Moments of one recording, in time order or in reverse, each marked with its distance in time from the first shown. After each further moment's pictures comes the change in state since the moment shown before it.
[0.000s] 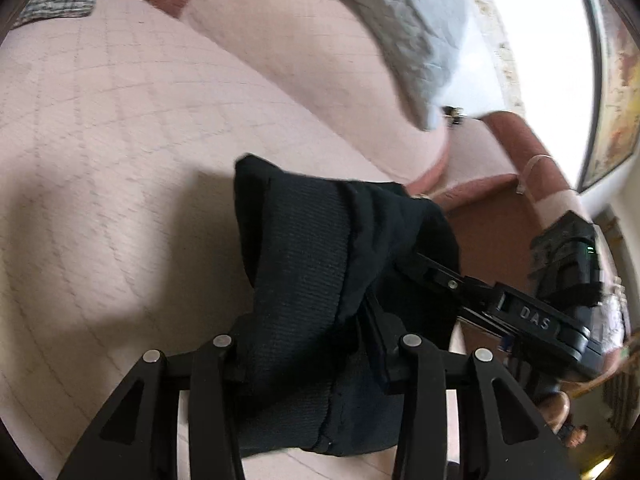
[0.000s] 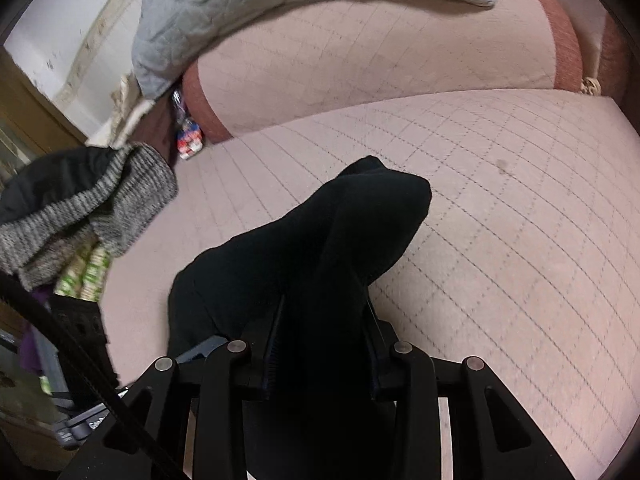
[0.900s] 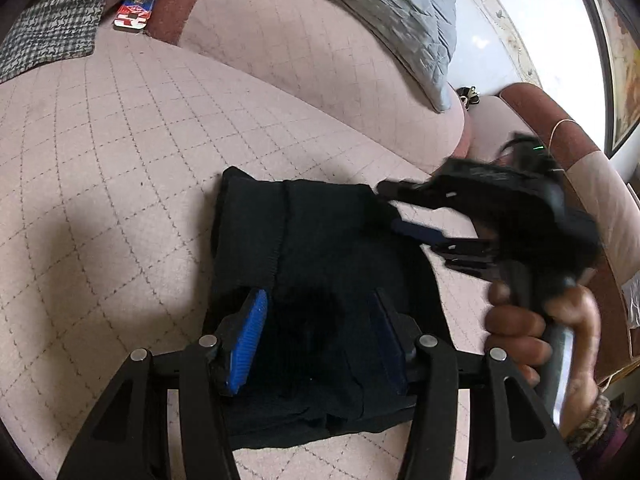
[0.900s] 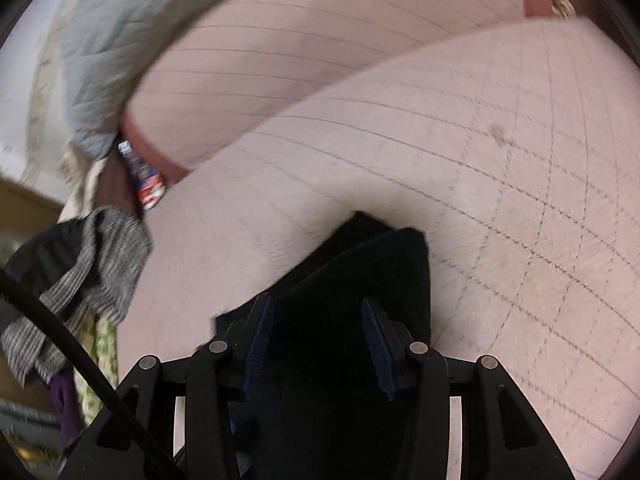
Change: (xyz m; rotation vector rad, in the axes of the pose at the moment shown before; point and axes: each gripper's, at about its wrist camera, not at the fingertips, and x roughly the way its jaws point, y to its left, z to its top) left arm -0.002 -0.026 -0.024 0.137 -0.038 0.136; right arm 0.051 -0.051 0.033 0.293 0.059 0.037
